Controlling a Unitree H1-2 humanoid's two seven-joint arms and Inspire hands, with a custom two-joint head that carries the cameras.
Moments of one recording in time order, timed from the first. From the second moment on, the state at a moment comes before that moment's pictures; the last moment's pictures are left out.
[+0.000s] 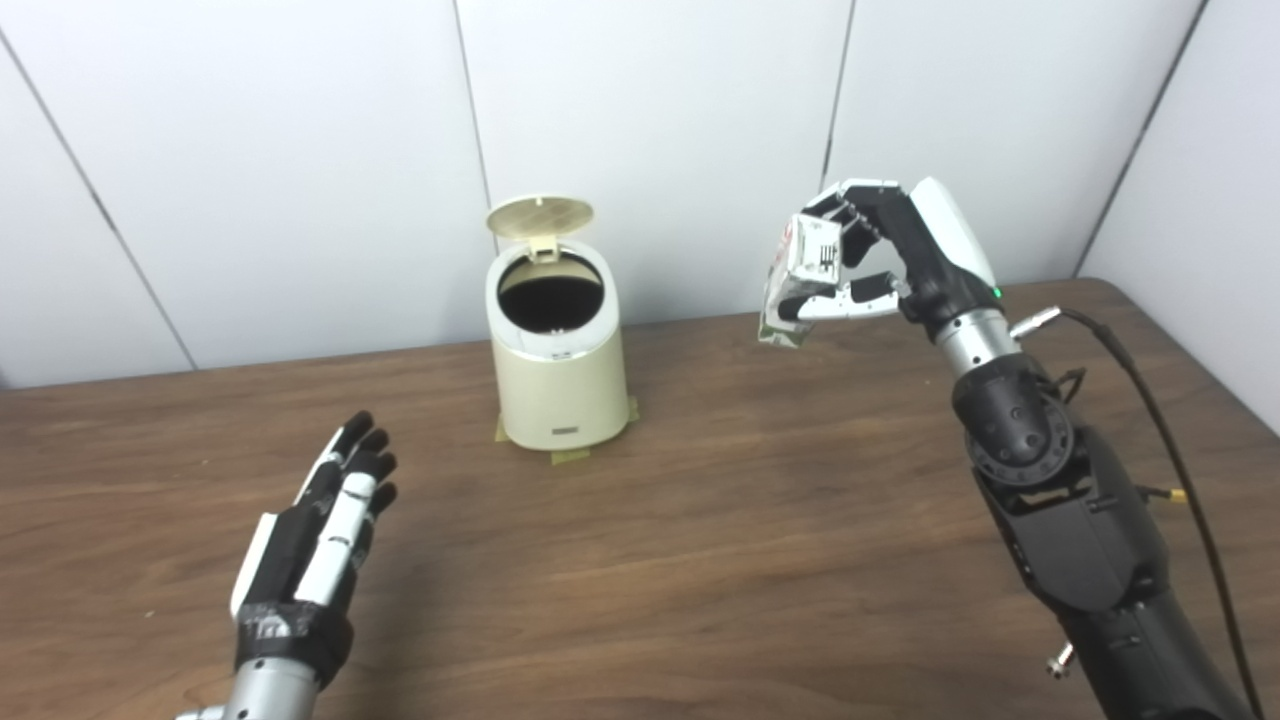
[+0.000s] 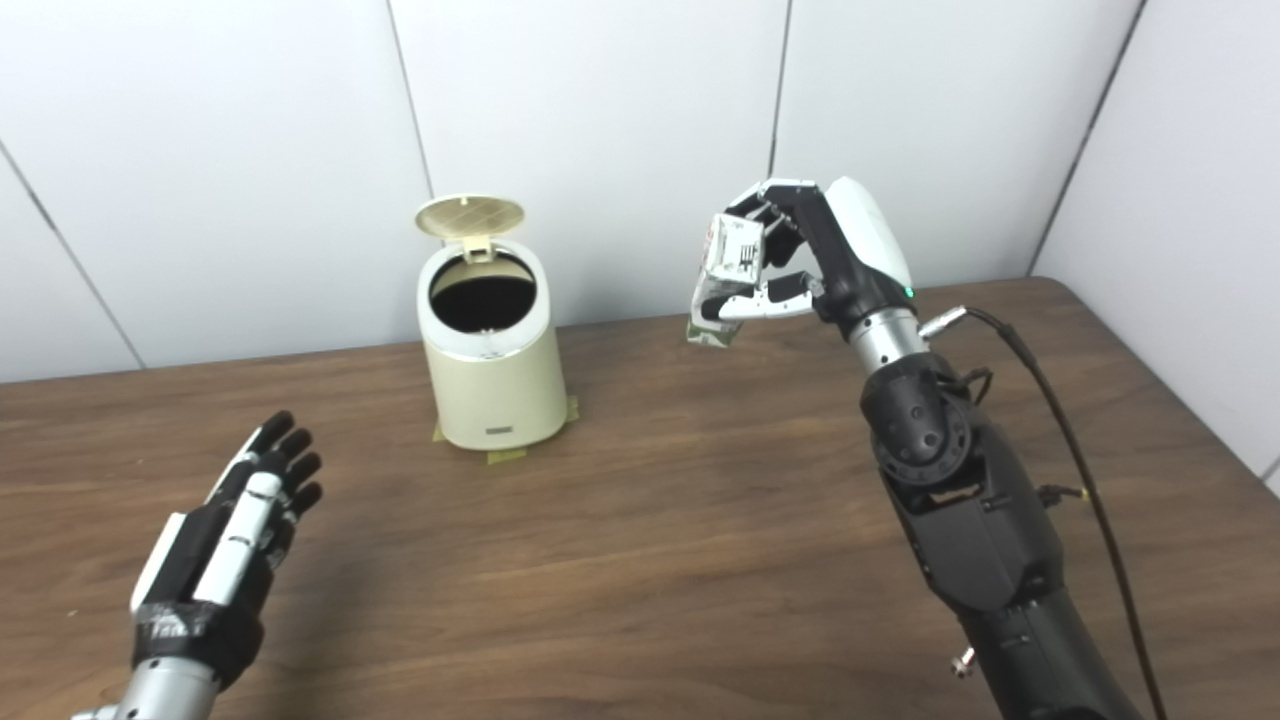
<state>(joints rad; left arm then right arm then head) 0.00 0.04 0.08 -0.42 -0.16 0.44 -0.07 -0.52 -0.37 0.06 -0.10 -0.45 0.16 0.01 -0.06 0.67</state>
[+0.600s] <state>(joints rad) 0.03 0.01 0.02 -0.40 -0.09 0.38 -0.04 -0.70 -0.20 0.13 -0.03 -0.46 0.12 0.03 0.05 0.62</state>
